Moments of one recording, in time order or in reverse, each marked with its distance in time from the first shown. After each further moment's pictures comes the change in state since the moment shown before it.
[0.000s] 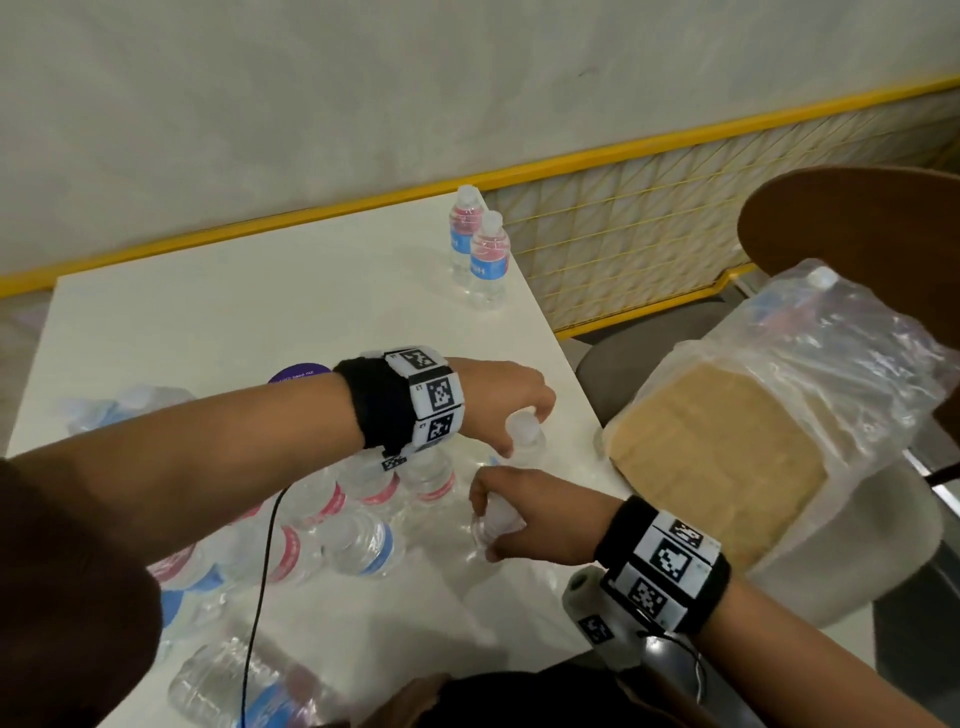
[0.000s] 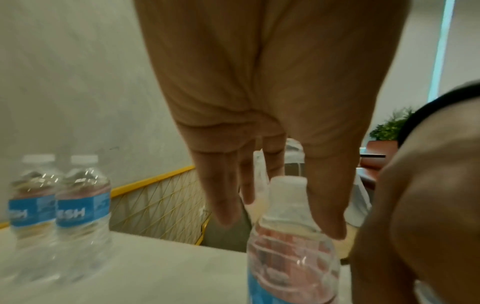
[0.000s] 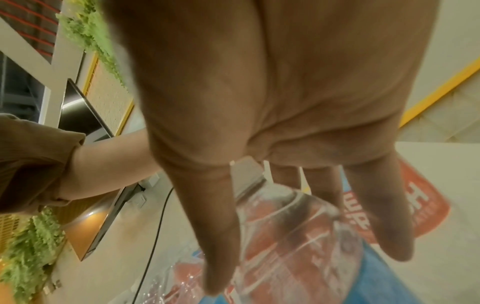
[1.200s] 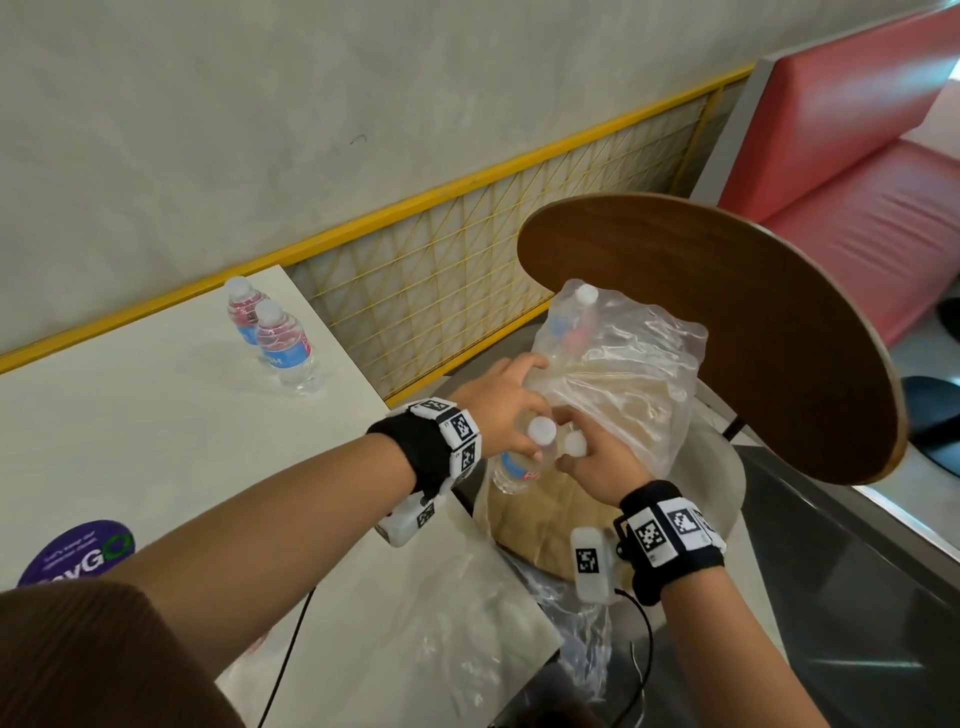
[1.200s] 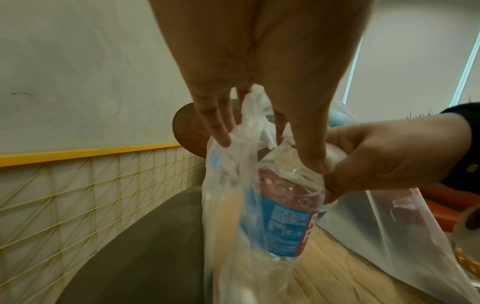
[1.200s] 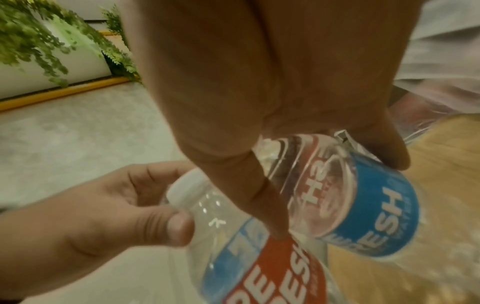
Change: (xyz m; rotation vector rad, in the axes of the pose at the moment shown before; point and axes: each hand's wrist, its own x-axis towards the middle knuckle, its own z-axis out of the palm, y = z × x) left_hand 0.184 0.094 -0.038 -0.123 0.340 0.218; right_hand -0.119 0.178 -0.088 0.290 0.845 0.507
